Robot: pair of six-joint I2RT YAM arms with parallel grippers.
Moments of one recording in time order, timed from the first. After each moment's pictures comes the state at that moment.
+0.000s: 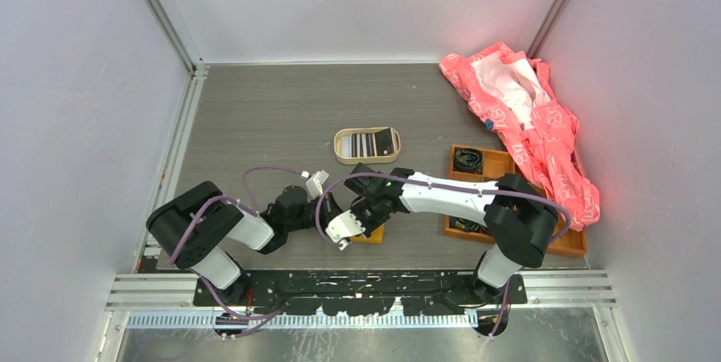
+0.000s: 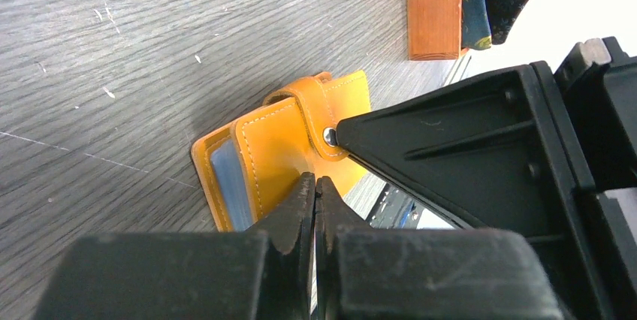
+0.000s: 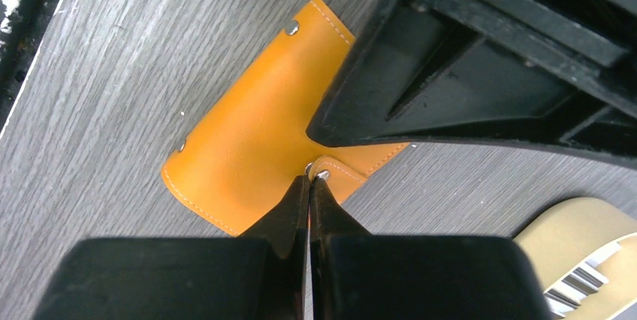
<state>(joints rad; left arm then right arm) -0.76 1.58 0.23 0.93 0.39 -0.99 1.00 1.61 1.00 -0.61 -0.27 -1.22</state>
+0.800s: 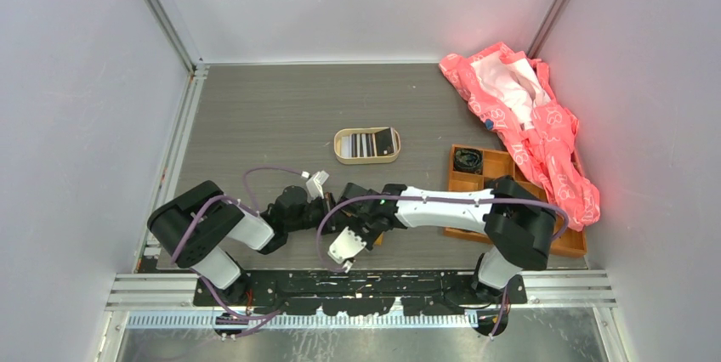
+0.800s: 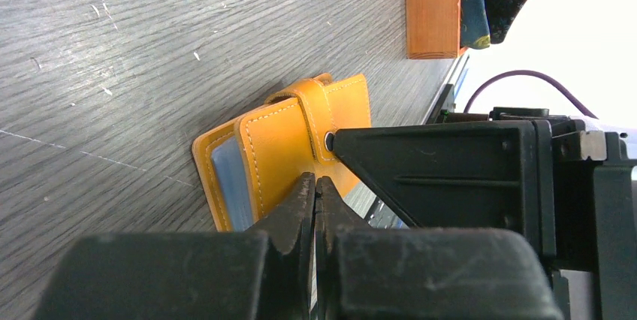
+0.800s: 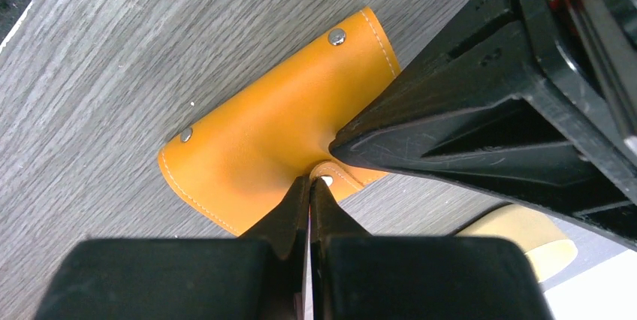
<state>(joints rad) -0.76 1.59 0.23 0.94 0.39 -1.00 1.13 1.61 0.97 -0.61 -0.08 -1.33</state>
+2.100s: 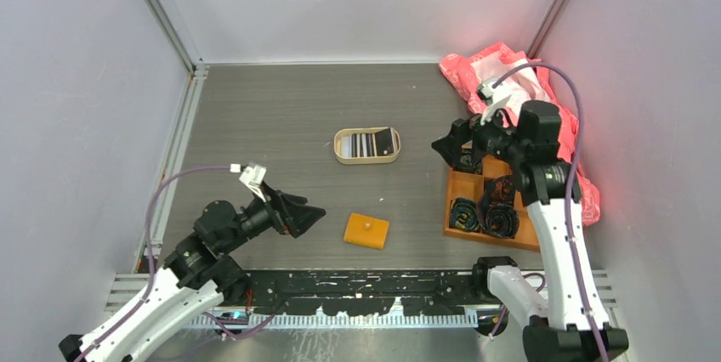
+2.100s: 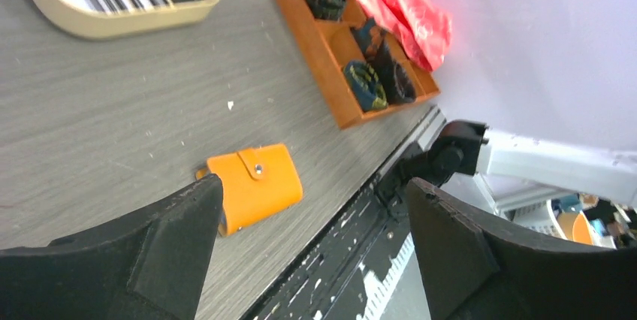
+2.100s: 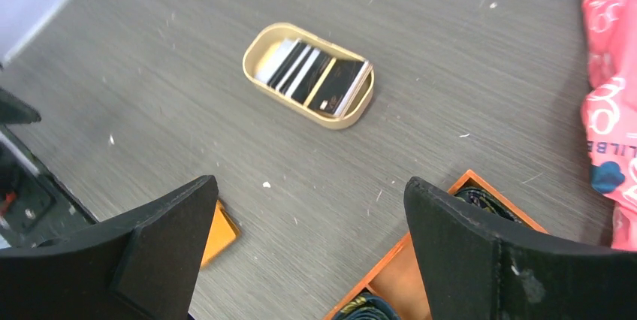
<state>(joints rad) -0.76 0.33 0.35 -0.14 0.15 -0.70 0.04 0.93 1.09 -0.62 -0.63 -0.12</state>
